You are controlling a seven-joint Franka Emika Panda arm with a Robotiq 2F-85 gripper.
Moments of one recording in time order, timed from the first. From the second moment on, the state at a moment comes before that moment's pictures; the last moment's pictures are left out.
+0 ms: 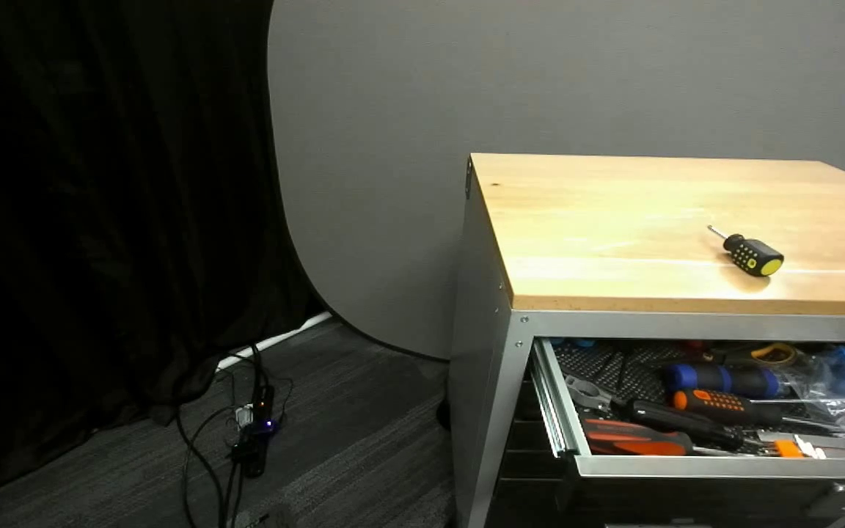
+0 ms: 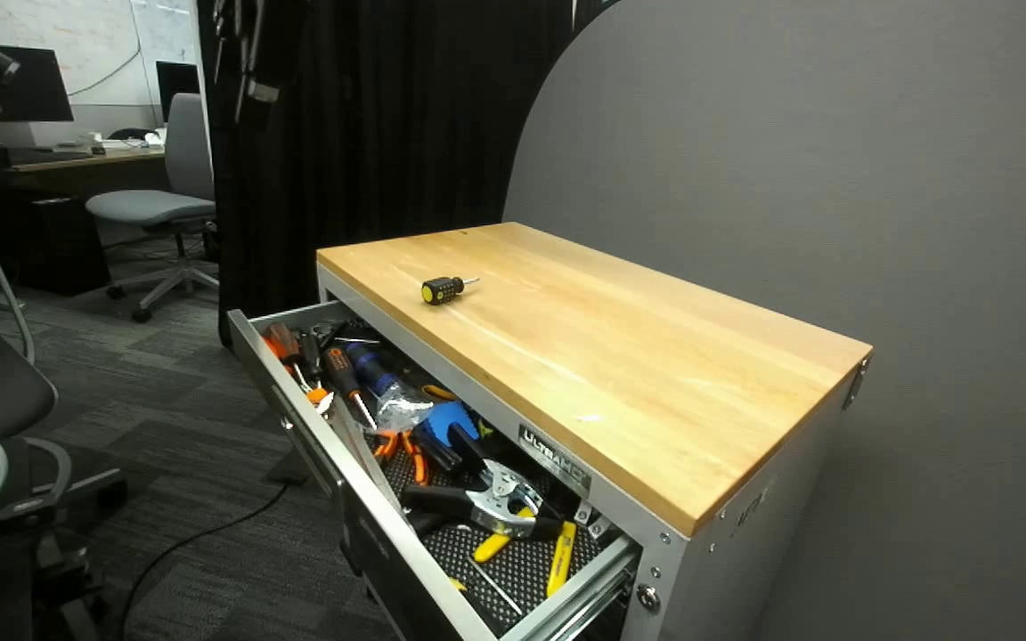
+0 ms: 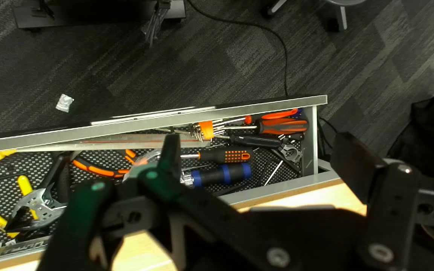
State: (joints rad) arm 0.07 -0.26 -0.02 -2.15 0.27 1.68 0.03
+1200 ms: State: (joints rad) arm 0.17 0.57 0.09 -1.46 -0.04 1.85 0.26
